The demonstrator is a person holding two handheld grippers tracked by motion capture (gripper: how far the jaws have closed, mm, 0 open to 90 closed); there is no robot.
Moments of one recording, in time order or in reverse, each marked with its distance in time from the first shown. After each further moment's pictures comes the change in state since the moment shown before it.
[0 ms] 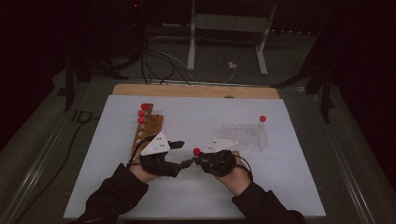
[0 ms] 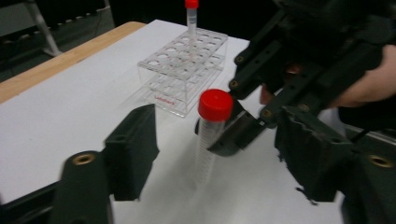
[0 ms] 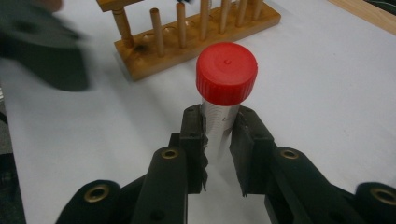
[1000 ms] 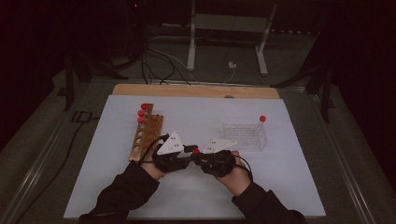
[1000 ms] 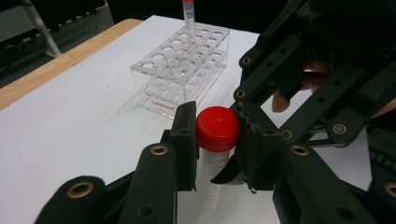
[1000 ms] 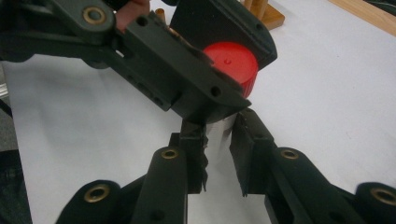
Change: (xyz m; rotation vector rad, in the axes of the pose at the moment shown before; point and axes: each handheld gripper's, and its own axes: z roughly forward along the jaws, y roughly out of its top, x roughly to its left) left arm -0.005 0.006 0.028 0.032 0.017 0.054; right arm 0.001 0.002 -0.001 0.006 0.005 -0.013
